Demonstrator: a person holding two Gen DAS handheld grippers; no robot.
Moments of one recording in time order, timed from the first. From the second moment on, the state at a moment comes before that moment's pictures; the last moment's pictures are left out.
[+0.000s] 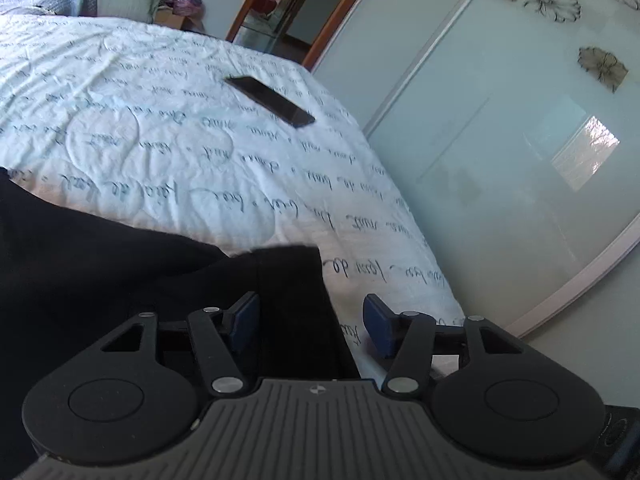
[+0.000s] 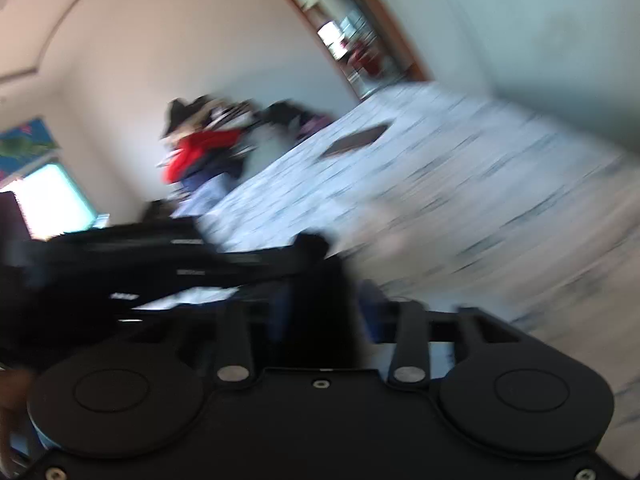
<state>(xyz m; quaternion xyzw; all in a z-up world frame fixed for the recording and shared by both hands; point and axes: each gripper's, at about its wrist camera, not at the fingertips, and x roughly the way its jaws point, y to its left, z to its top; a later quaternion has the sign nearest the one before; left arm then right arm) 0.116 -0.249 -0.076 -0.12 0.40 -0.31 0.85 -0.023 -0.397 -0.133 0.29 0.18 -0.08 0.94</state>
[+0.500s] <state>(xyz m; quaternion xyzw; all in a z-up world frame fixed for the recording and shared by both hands) 0.165 -0.127 -0.071 0.07 0.33 0.04 0.94 0.078 -0.388 -0.138 0.29 0.24 0.06 0.92</state>
